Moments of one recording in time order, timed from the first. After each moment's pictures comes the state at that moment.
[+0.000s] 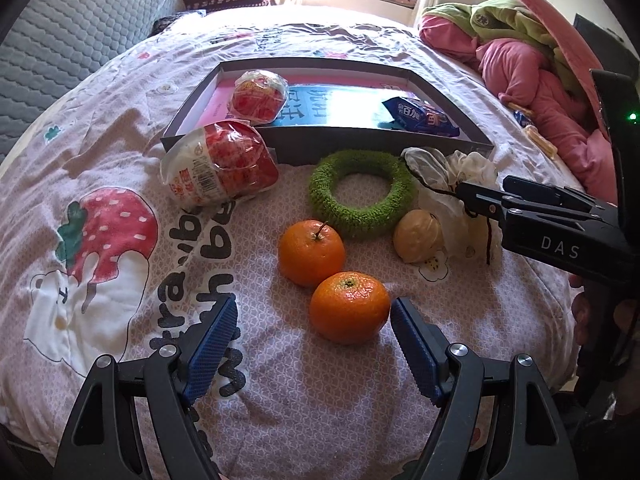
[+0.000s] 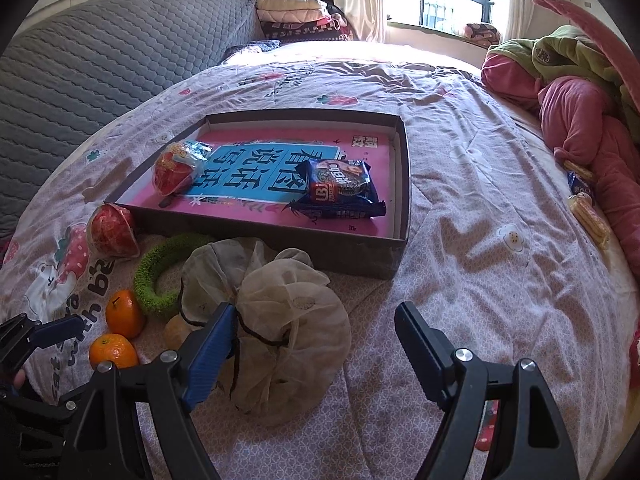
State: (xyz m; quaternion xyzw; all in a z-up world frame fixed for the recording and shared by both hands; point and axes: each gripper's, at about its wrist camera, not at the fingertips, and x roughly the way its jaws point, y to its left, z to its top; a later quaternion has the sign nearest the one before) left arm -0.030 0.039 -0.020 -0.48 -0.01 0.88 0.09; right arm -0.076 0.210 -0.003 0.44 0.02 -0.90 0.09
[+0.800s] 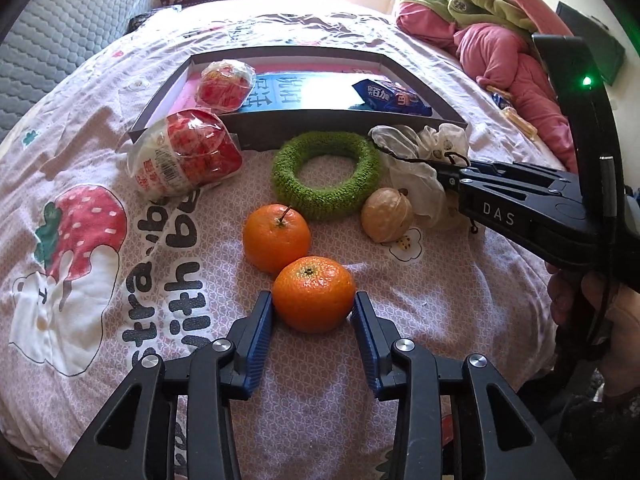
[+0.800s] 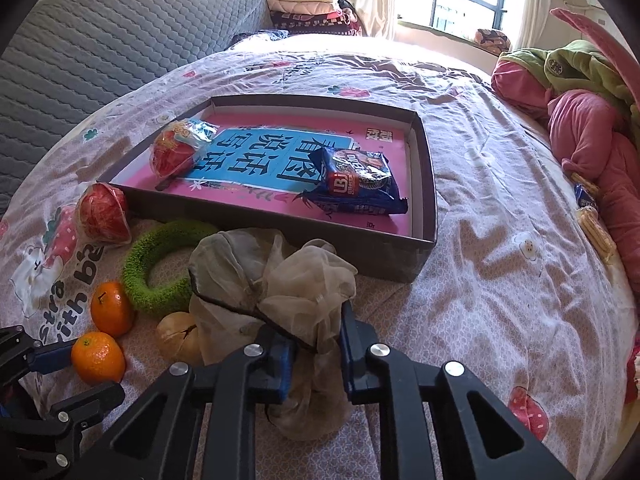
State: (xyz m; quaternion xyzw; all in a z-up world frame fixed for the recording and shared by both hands) left arm -0.025 0.049 -0.024 -0.49 -0.01 0.86 0.13; right arm -0.083 0.195 -0.014 0.44 0.05 -0.89 0.09
